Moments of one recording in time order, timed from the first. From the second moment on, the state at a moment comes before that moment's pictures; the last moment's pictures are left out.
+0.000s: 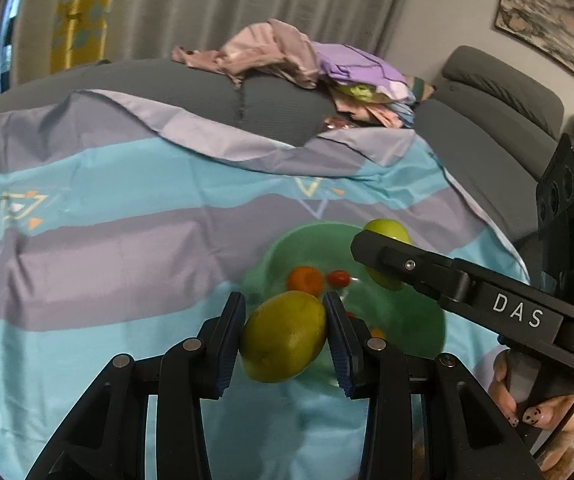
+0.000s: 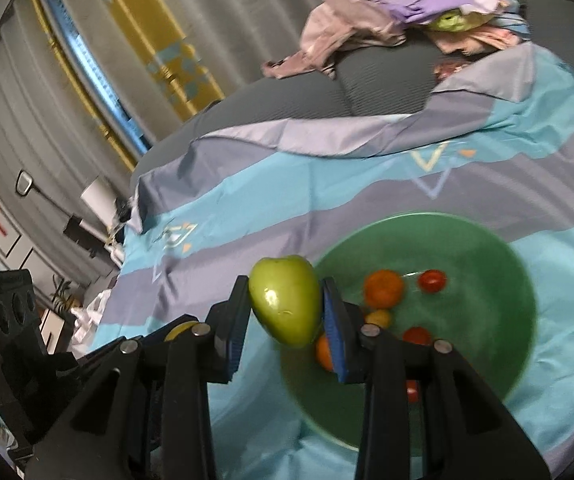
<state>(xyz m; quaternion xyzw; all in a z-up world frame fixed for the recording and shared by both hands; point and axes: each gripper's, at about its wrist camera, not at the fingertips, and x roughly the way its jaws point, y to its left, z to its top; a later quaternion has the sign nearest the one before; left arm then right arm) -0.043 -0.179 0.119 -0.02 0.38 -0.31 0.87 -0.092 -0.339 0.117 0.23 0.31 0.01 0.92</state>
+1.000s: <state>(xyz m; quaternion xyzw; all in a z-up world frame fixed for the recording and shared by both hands) -0.032 -0.247 0.071 0.00 0.46 -0.34 0.82 -0.078 -0.394 0.075 0.25 0.38 -0.07 0.89</state>
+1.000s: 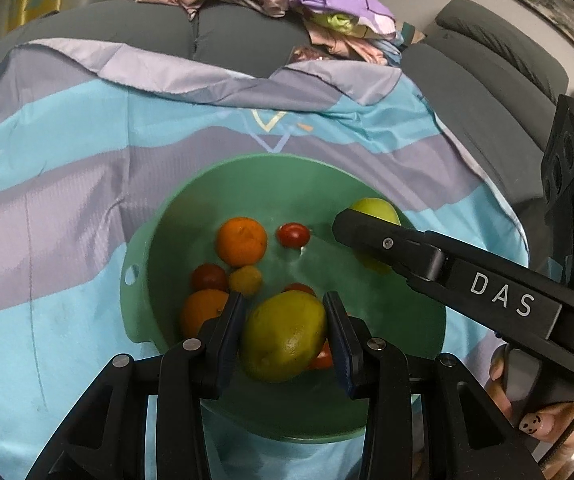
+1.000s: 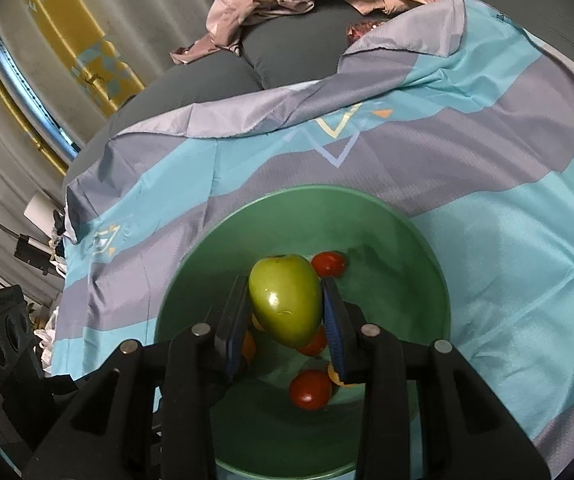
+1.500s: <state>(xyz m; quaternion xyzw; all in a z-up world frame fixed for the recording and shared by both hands) -0.031 -0.253 0.066 0.01 0.47 -0.34 0.81 -0.070 -0.390 0.065 0.23 0.40 -0.08 0.88</state>
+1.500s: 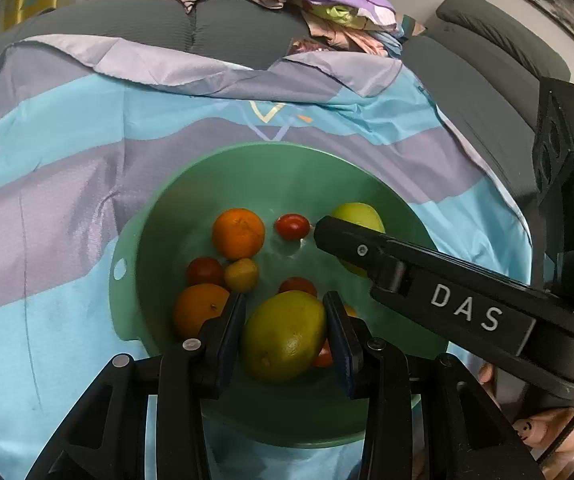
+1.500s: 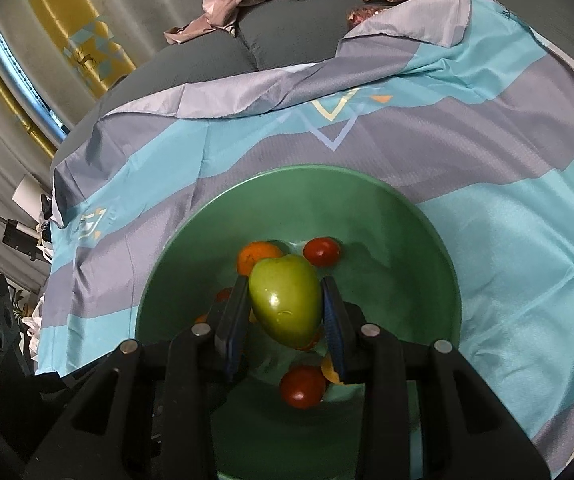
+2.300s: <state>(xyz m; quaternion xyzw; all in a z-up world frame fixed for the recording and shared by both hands) -0.031 -0.258 0.063 0.02 0.48 -0.33 0.81 -0.064 -0.388 0.057 0.22 0.42 -0.10 0.87</state>
